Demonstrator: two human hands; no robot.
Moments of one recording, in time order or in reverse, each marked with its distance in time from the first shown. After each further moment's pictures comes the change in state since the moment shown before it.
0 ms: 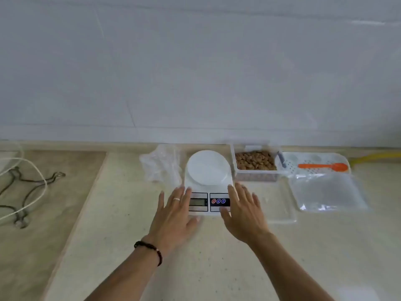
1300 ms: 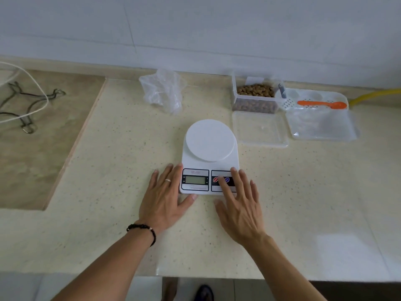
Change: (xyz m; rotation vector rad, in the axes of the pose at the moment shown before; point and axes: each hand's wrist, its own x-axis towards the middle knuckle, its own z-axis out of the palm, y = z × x) left_hand -0.147 0.025 0.100 -0.147 0.218 -0.025; right_hand -0.170 0.016 0.110 -0.018 0.172 -0.137
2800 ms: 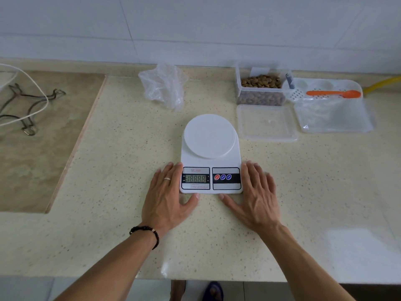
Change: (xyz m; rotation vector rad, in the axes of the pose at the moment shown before) left_hand -0.001 0.001 0.000 -0.096 0.066 -0.049; right_hand 0.020 0.023 0.005 0.036 0.019 0.101
